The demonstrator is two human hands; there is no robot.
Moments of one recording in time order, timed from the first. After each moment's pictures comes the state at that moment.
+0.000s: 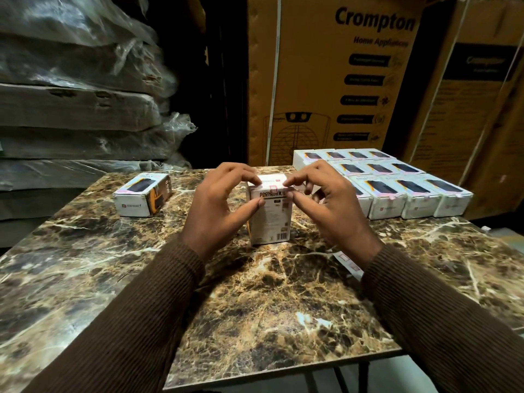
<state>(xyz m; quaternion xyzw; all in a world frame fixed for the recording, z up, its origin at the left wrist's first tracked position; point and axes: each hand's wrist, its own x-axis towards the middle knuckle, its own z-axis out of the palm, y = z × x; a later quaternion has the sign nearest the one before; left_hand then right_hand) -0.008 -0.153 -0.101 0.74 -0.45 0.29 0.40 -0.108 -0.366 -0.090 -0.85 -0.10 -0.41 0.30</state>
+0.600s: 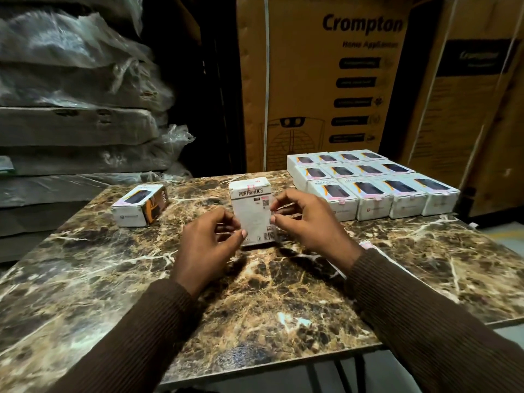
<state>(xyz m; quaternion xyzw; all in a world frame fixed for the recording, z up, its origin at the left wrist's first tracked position) -0.048 -0.150 -0.128 0.81 -0.31 0.12 0.49 -0.115 -0.371 -0.104 -0.86 -0.05 -0.26 0.43</state>
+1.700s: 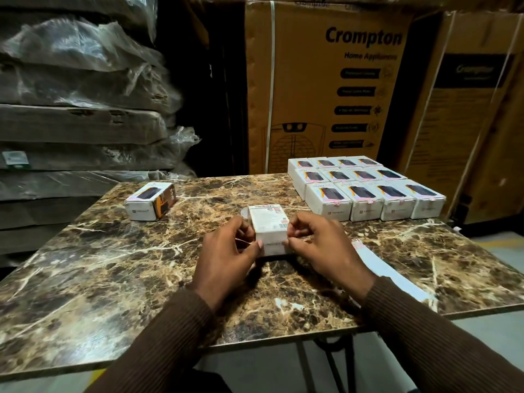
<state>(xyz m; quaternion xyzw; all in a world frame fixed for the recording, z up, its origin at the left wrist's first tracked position) -0.095 -0.158 -0.131 0.83 -0.28 0.11 0.47 -0.174 -0.360 -0.112 -0.90 0.01 -0.26 0.35</state>
